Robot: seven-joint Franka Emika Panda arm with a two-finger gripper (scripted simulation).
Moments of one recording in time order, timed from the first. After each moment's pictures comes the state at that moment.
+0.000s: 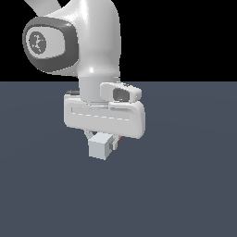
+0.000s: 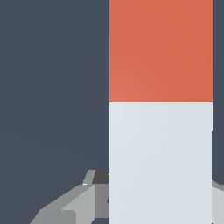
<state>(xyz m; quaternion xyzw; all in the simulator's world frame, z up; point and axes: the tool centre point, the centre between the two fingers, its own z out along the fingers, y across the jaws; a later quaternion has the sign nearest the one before) -0.040 -0.035 0.045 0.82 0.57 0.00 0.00</state>
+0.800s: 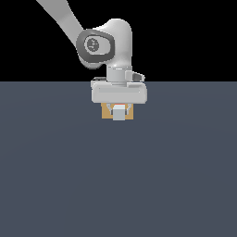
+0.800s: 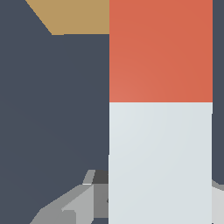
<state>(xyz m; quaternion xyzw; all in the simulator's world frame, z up) 0.003 0.144 0.077 0.72 0.69 0.00 0.00</state>
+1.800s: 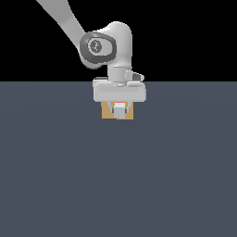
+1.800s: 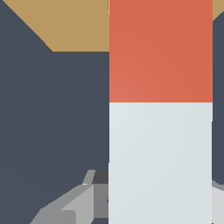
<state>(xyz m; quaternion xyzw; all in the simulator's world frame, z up) 0.004 0.167 0.078 0.72 0.69 0.00 0.00</state>
